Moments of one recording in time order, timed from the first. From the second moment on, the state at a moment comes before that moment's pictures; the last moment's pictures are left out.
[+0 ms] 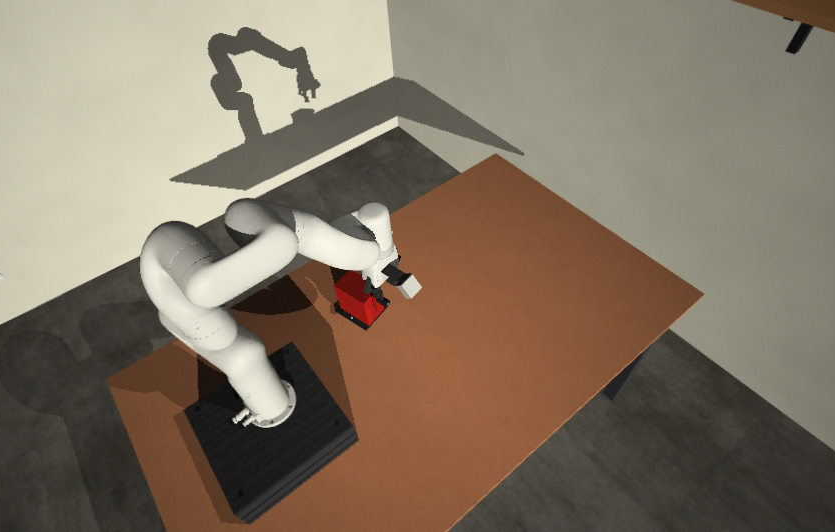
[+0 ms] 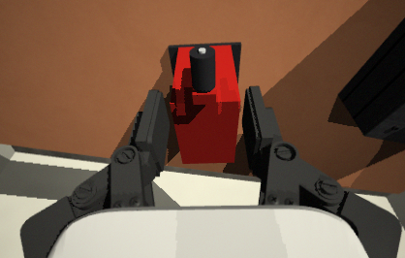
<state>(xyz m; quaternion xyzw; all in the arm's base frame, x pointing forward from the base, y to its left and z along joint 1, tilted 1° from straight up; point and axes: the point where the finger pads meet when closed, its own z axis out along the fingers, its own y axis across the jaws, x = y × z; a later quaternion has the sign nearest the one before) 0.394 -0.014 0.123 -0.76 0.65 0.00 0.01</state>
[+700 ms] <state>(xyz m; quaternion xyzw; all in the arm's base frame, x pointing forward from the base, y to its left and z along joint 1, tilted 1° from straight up) 0.394 -0.014 0.107 -0.76 0.65 0.00 0.01</state>
